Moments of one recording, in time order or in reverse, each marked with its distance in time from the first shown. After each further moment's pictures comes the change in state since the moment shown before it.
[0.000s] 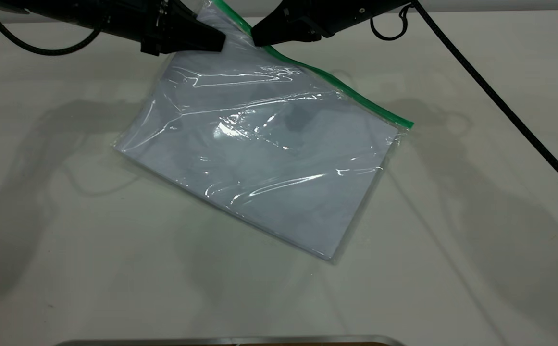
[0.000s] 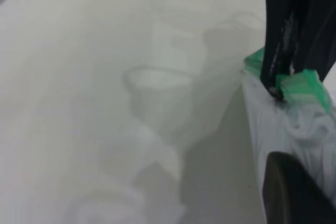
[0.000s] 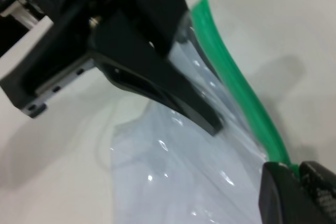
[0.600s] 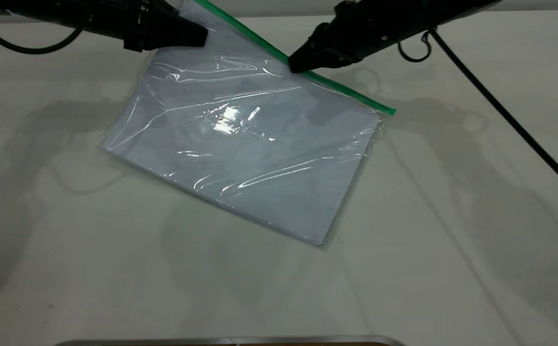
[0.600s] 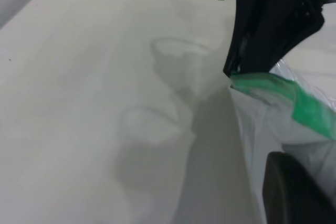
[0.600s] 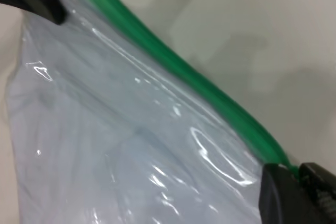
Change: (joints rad) left arm 0.046 0.003 0.000 -0.007 0.015 0.007; right arm -0.061 0.061 0.000 -0.047 -0.105 0.000
